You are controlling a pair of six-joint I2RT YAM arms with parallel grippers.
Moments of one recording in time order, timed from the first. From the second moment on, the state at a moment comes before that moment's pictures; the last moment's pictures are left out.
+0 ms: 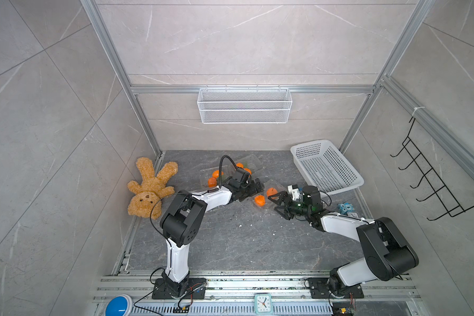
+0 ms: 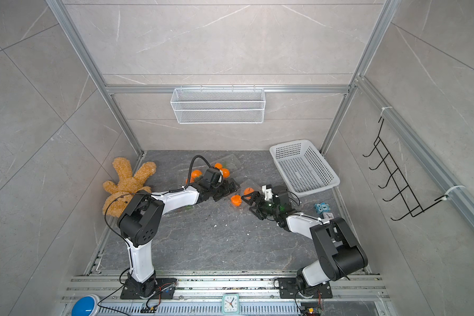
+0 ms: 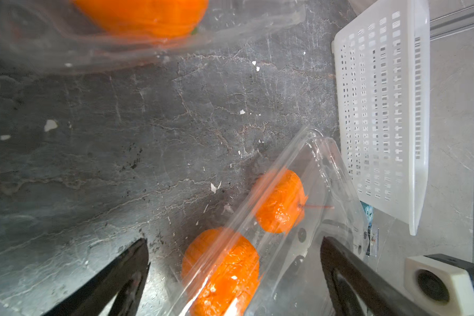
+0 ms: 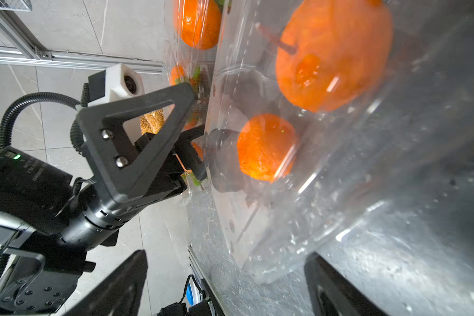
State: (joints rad) left arm -0.63 1.95 1.26 -0.06 0.22 -0.87; right arm 0.33 1.49 0.58 0.37 -0.66 1.09
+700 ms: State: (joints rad) left arm -0.63 1.95 1.26 -0.03 0.22 -0.89; right arm 0.32 1.48 0.58 0.38 -0.66 1.08
